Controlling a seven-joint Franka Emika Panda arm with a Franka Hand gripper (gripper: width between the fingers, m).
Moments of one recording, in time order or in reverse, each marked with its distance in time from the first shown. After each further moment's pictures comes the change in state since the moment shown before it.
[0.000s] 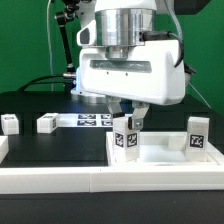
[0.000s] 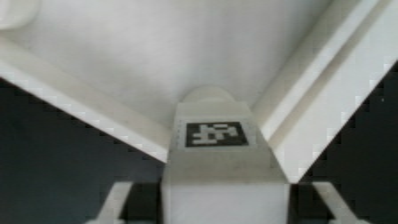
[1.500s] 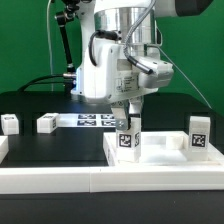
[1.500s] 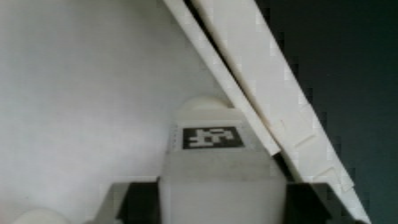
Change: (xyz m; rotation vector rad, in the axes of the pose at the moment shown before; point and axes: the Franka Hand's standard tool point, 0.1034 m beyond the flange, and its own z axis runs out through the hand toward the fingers) arm -0.003 -0.004 0.000 0.040 -0.019 0.927
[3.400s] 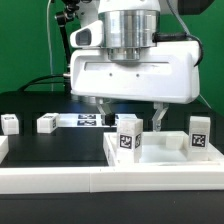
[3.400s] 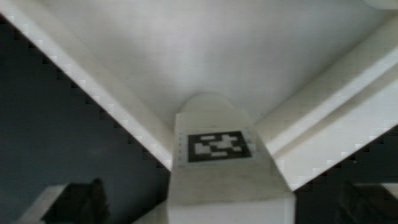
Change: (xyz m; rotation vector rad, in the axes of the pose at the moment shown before) arm -0.001 0.001 0.001 -0.092 0.006 -1.502
